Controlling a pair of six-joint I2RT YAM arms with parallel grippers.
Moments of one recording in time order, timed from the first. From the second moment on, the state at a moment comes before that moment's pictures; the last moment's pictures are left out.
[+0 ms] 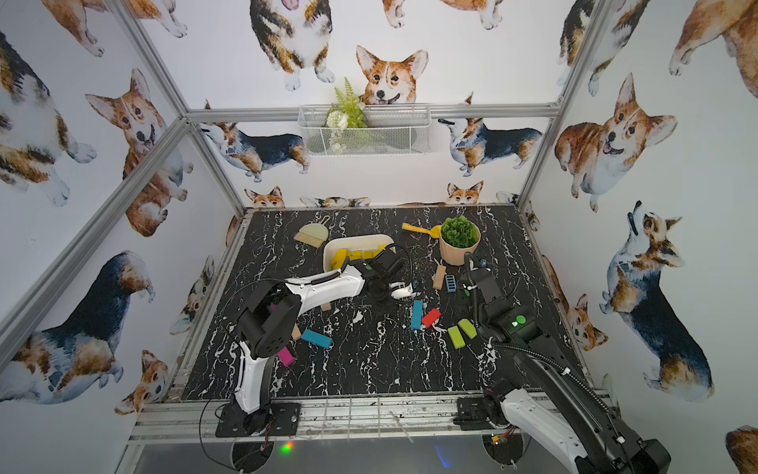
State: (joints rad) left arm -0.84 2.04 1.47 -0.65 0.11 0.60; right arm 0.52 0.82 0.83 -0.85 0.34 0.42
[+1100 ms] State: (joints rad) left arm -0.87 1.66 1.28 -0.53 -0.03 0.35; right arm 0.52 0.82 0.83 -0.85 0.34 0.42
